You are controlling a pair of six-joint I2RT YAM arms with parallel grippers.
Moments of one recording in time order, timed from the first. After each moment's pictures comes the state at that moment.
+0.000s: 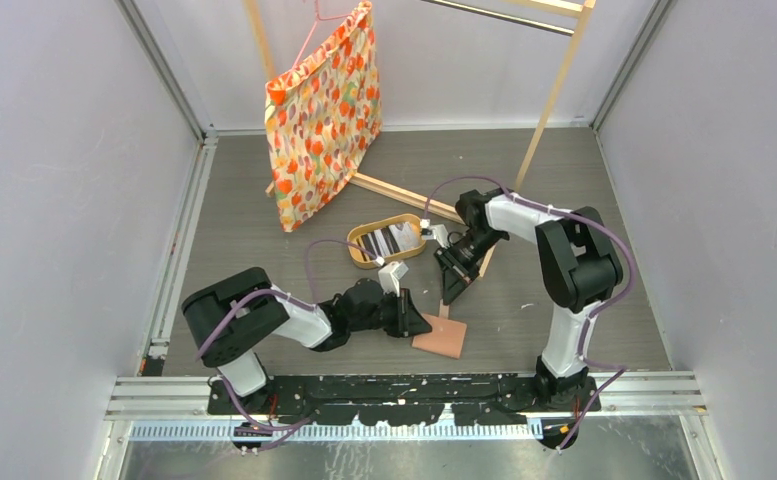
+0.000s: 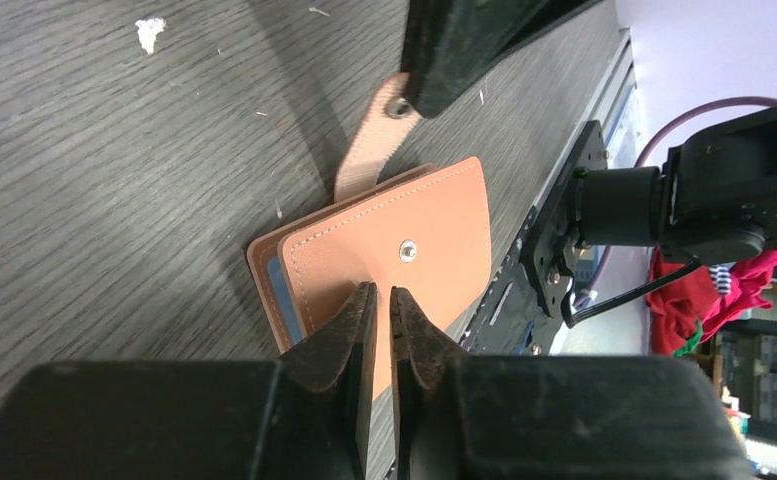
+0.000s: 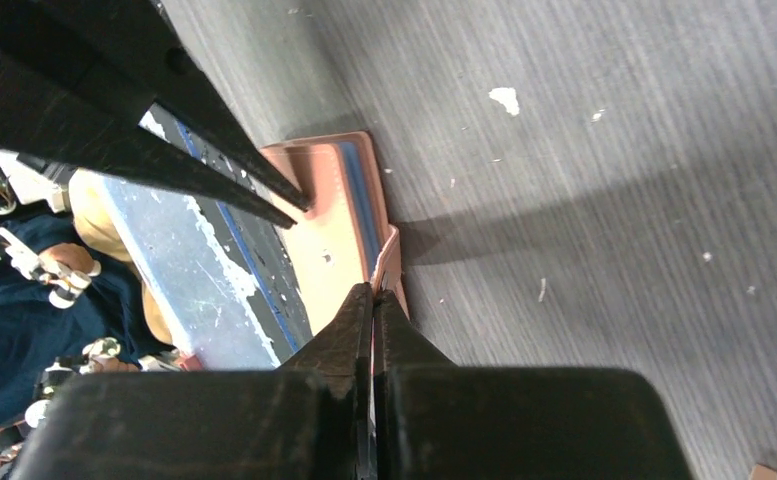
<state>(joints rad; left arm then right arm) -1.02 1.66 0.44 0.79 0.21 -0.88 0.39 1.91 1.21 -1.04 -0.78 -0.52</state>
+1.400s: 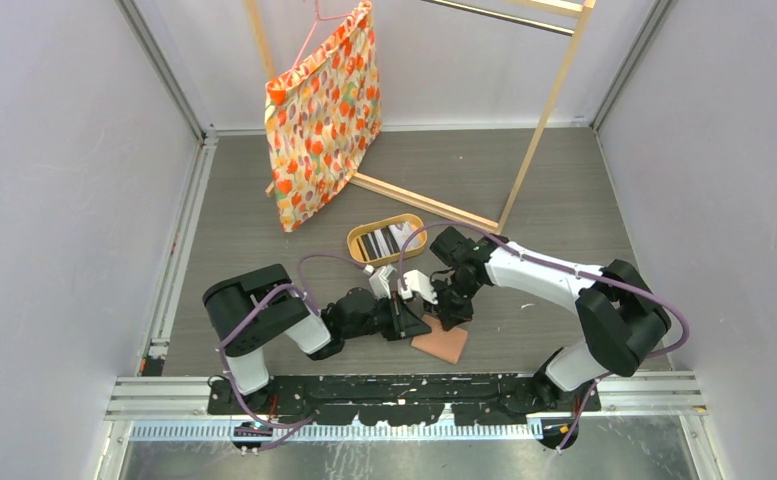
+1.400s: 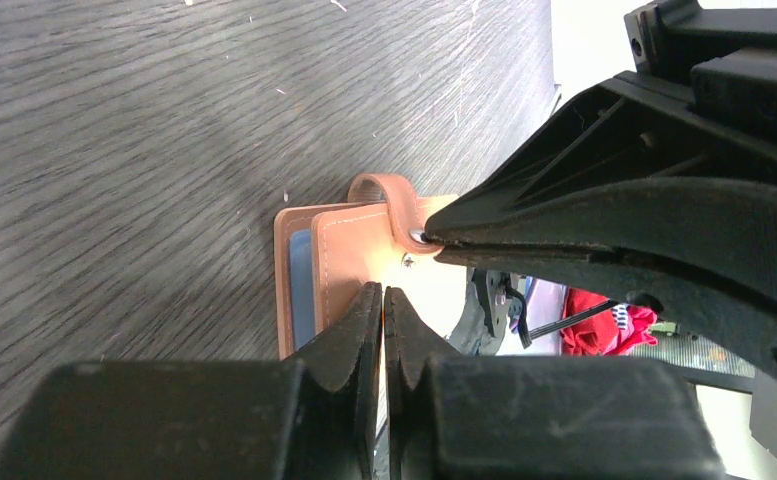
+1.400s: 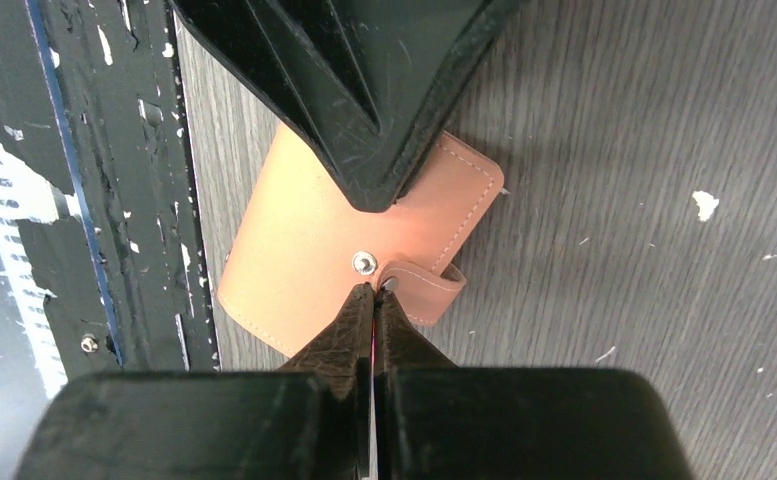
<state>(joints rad) -1.02 1.78 0.35 1.09 0.19 -1.11 0.72 1.51 0.90 -0.80 -0.51 -0.80</state>
